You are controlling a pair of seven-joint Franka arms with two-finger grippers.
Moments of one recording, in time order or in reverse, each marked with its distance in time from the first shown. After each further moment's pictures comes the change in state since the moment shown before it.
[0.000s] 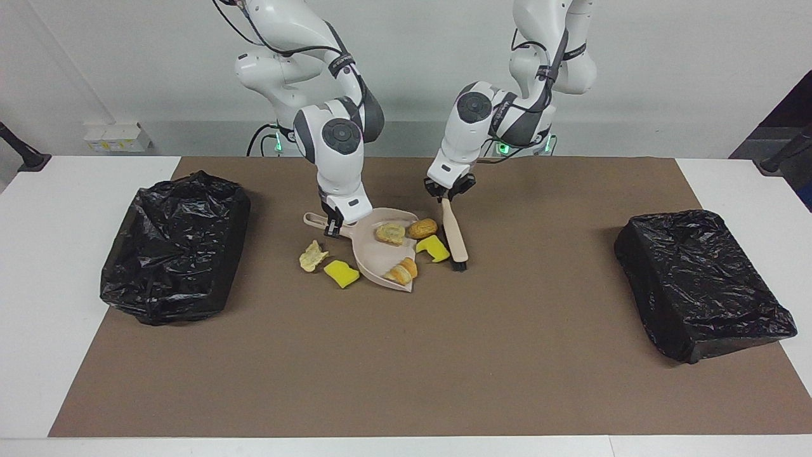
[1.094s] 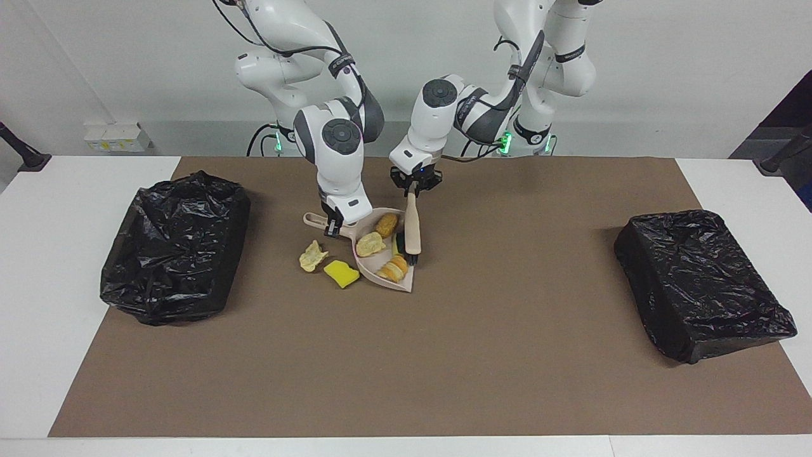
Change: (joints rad) left arm -0.113 0.047 0.017 0.116 -0.012 0.007 0.034; right arm 0.000 0.001 0.000 0.000 0.000 0.000 0.000
